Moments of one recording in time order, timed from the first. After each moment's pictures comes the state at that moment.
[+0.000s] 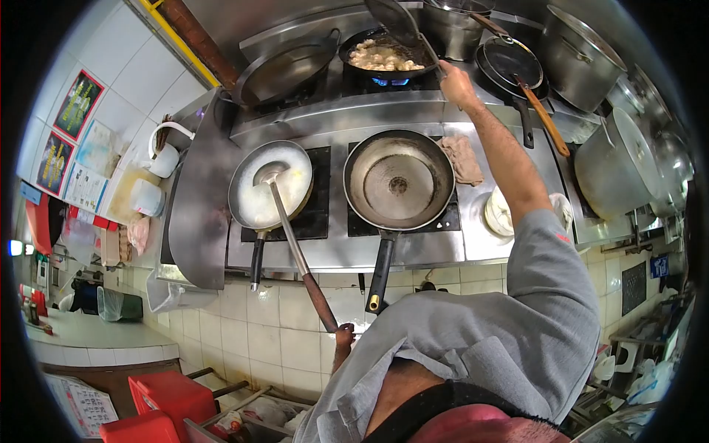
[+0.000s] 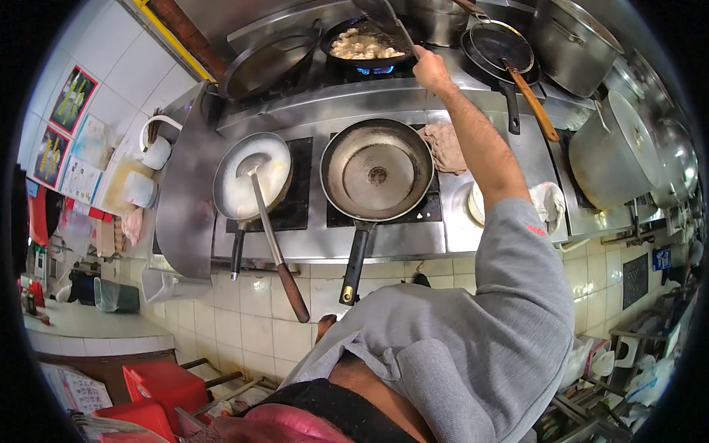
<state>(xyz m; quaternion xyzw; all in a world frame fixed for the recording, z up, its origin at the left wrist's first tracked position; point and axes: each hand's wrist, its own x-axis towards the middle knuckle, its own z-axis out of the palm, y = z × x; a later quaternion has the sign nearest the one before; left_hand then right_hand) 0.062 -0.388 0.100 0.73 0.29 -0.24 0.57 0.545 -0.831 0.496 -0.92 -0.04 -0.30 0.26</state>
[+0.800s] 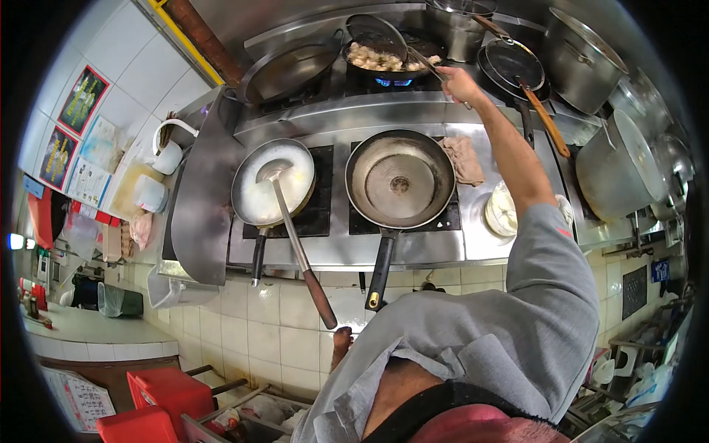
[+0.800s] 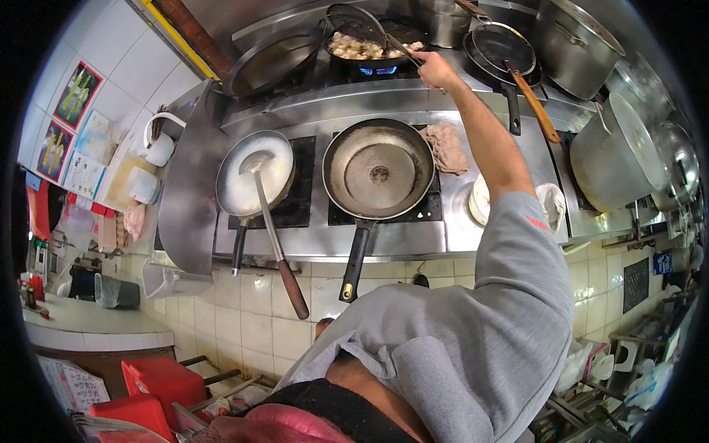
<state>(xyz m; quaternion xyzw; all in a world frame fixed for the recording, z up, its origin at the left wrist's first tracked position) 0.036 -0.364 0.049 0.80 0.18 -0.19 0.54 0.533 -0.839 0.520 -0.90 -0.03 -0.02 0.43</state>
